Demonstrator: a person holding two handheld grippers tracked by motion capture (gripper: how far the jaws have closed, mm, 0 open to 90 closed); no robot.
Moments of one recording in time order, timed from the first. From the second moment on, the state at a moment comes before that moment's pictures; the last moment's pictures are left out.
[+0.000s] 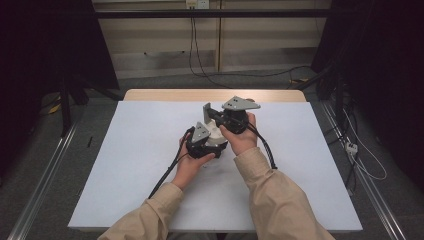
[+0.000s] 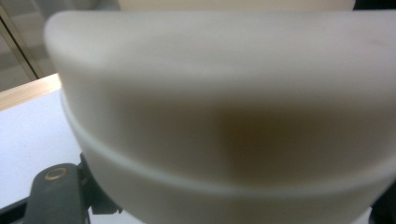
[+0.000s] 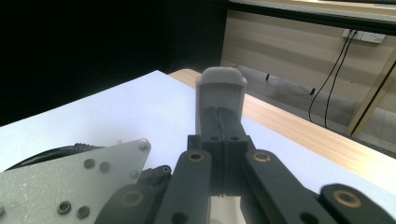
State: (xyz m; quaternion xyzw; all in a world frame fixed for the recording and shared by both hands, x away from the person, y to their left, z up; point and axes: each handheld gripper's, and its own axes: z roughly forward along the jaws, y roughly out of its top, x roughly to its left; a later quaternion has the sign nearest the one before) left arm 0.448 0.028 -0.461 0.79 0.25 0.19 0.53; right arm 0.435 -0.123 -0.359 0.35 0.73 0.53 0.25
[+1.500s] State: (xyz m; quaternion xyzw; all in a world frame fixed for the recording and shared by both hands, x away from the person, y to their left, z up) left arm 0.447 0.026 -0.461 0.78 0.26 0.20 0.53; right arm 0.449 -0.114 -0.363 0.35 0.74 0.52 0.25
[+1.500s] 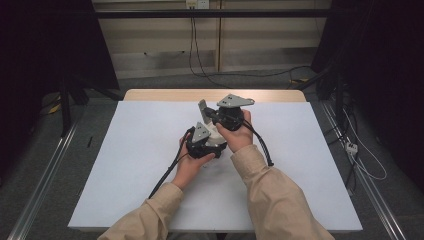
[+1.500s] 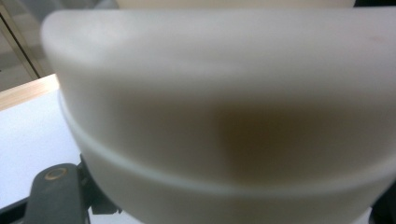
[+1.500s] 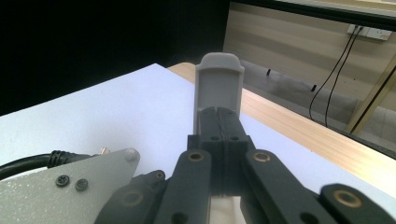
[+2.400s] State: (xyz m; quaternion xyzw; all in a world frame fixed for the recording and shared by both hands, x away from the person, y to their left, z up) left arm 0.447 0.026 -0.461 0.78 0.26 0.20 0.53; right arm 0.455 -0.110 -0.368 0.35 0.75 0.51 0.25
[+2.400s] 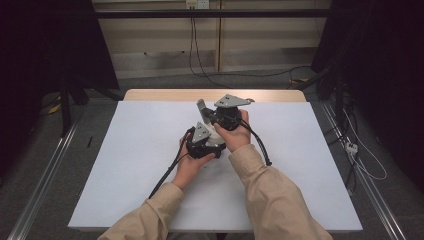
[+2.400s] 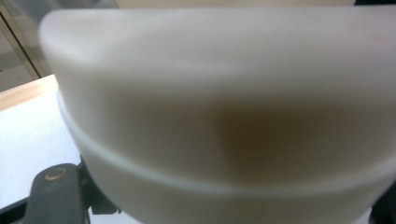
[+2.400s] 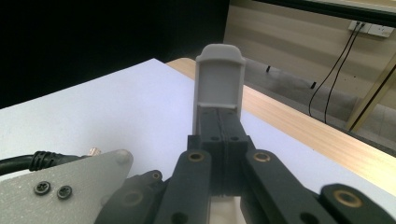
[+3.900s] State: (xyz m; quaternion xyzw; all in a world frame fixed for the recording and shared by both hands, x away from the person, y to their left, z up) left arm 0.446 0.025 -0.461 0.78 0.26 0.20 0.53; right arm 0.467 -0.105 -0.372 0.36 0.75 0.50 0.24
